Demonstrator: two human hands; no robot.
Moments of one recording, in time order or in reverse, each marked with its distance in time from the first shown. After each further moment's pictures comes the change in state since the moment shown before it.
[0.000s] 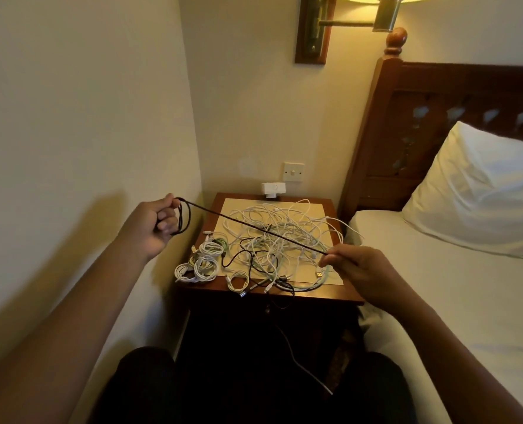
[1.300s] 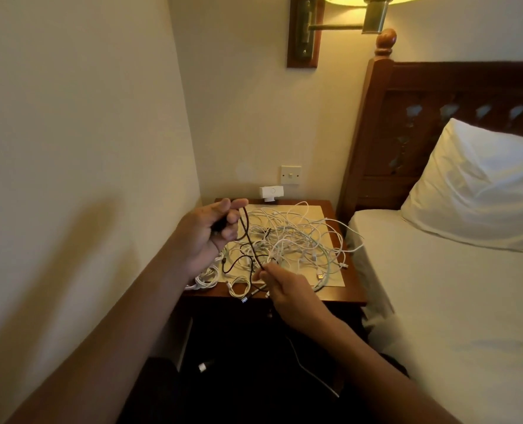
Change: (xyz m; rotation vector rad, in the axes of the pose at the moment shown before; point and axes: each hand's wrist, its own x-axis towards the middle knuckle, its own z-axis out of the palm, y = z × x) left_hand -0.055 -0.024 0.091 0.024 -0.371 0.002; right_hand 0.013 -0.047 0.109 0.085 -0.057 -0.026
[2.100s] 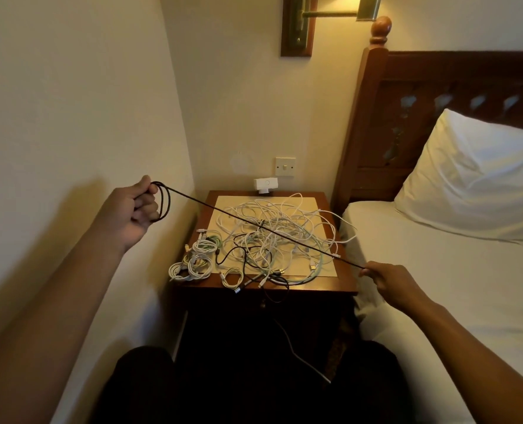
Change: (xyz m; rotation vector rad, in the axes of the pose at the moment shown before) left_hand 0.019 0.047 -0.106 0.088 0.306 0.051; right_hand -0.036 0.194 -0.133 -0.477 0.077 0.368
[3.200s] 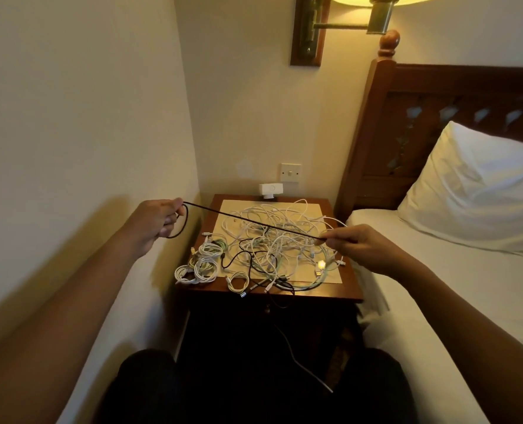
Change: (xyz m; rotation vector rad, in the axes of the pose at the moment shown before) left_hand 0.012 -0.022 -0.008 0.518 0.049 0.049; right_hand 0.013 -0.129 -0.072 0.444 -0.160 -0.344
